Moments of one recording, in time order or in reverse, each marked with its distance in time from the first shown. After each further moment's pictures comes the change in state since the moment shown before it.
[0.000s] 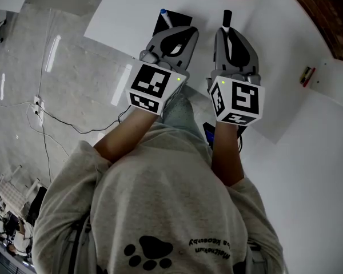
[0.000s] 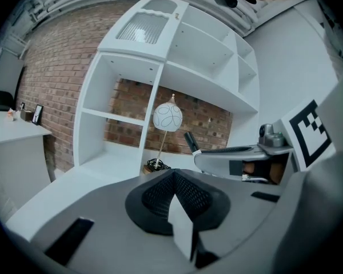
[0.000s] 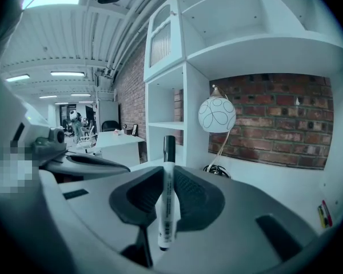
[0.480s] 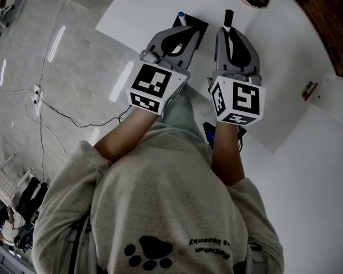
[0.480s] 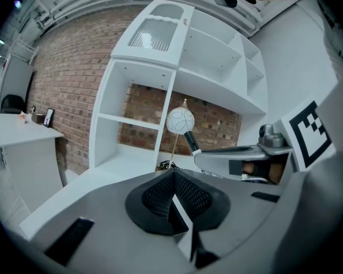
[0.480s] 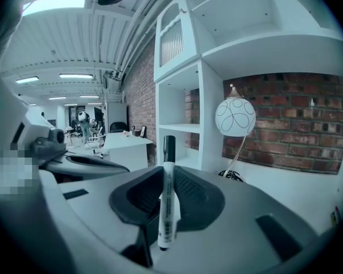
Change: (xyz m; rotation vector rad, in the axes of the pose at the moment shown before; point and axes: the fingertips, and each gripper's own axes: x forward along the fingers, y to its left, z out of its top) left arm -0.021 0.041 0.006 -0.020 -0.018 0.079; right arm 0.030 0.037 0.015 -0.023 -0.016 0.080
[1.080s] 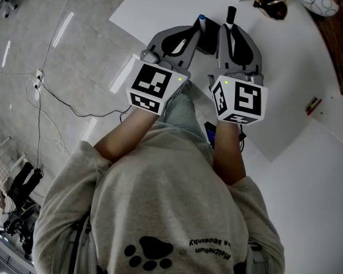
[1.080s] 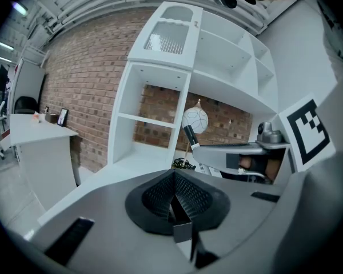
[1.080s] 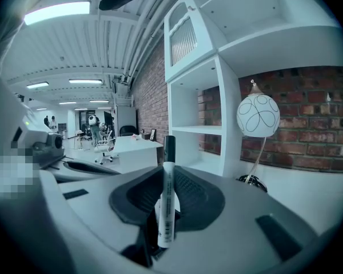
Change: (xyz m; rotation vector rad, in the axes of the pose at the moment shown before) left arm -0.022 0.044 -0.005 -0.028 0.001 0.100; right arm 0.035 0.040 0.009 -0.008 -0.036 0.100
